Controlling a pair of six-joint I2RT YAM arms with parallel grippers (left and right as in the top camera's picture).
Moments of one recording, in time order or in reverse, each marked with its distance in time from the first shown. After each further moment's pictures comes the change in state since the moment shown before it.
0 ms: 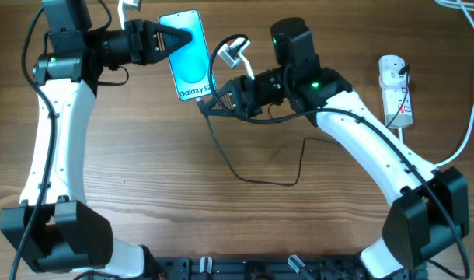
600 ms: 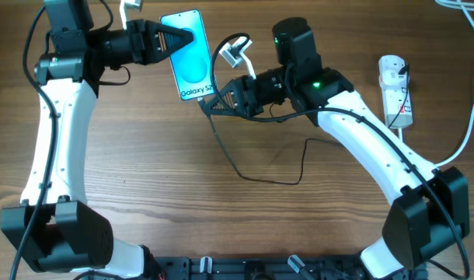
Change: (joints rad) left arm -0.011 0.000 0.000 0.000 -0.016 0.001; right arm -0.006 0.000 -0.009 0.005 0.000 0.010
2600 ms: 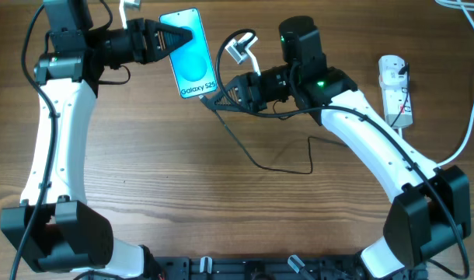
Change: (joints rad) left arm 0.007 0.000 0.001 0.003 -0.036 0.000; right arm -0.027 0.000 -0.018 0.043 0.009 0.040
